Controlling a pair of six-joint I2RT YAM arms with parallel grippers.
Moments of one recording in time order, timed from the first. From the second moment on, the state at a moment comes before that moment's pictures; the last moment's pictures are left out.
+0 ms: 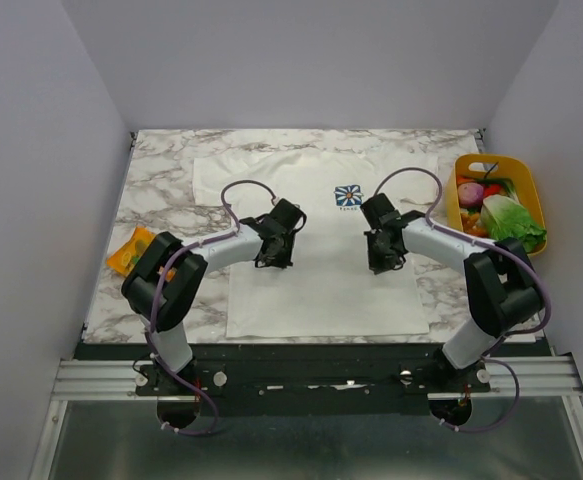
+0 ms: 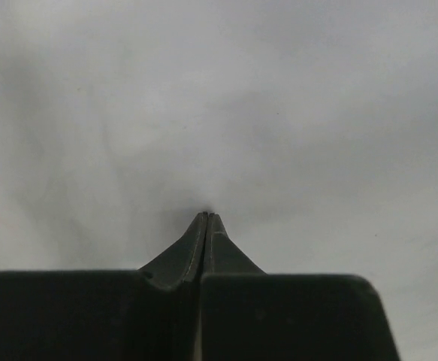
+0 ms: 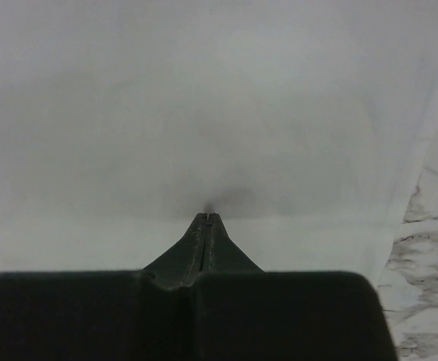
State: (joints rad) left arm -0.68 1.75 1.07 -0.41 -0.07 -0.46; right arm 0.46 1.65 0.99 -0.62 0.14 0.40
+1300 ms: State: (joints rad) left arm -0.84 1.64 1.03 -0.50 -0.26 -0.55; right arm 0.58 1.57 0.95 -0.90 0.20 0.47
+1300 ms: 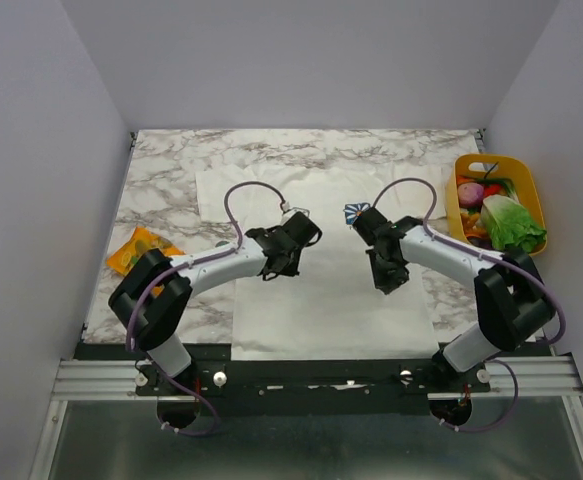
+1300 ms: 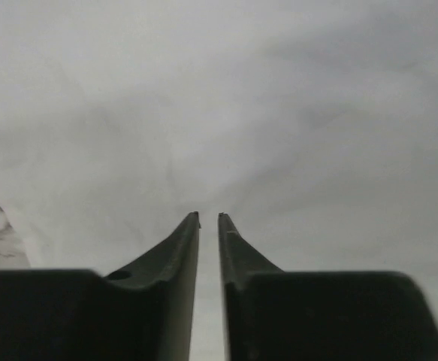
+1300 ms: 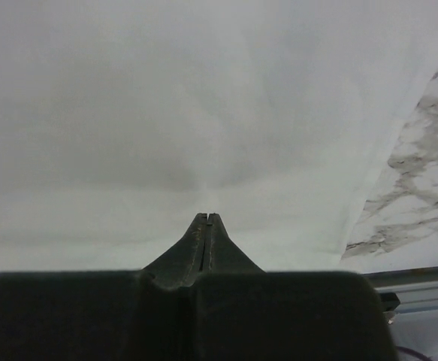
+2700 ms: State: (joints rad) left arm -0.03 1.52 0.72 -0.03 0.19 -0.62; right arm 0.66 2.31 1.87 -0.25 -0.55 0.39
